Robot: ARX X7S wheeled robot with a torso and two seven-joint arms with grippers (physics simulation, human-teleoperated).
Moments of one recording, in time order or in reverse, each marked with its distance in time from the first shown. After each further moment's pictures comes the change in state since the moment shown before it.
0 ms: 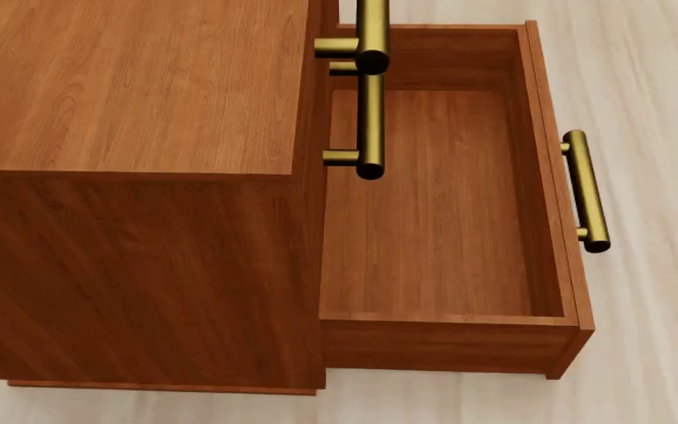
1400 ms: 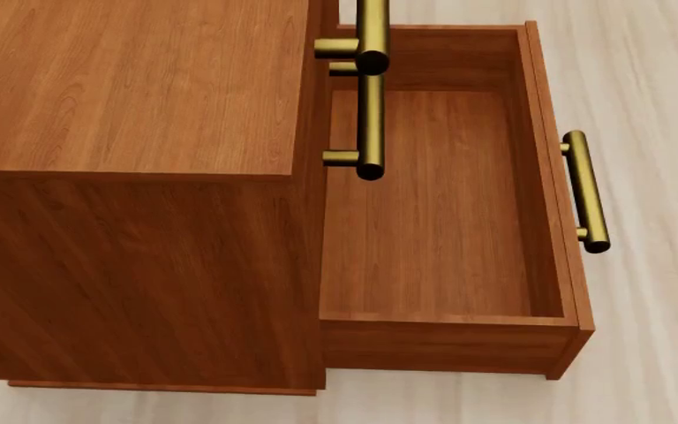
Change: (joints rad) left arm -0.009 -0.015 -0.008 0.008 -0.035 0.006 -0.024; right arm -0.017 0.008 0.145 -0.127 0.125 0.062 0.058
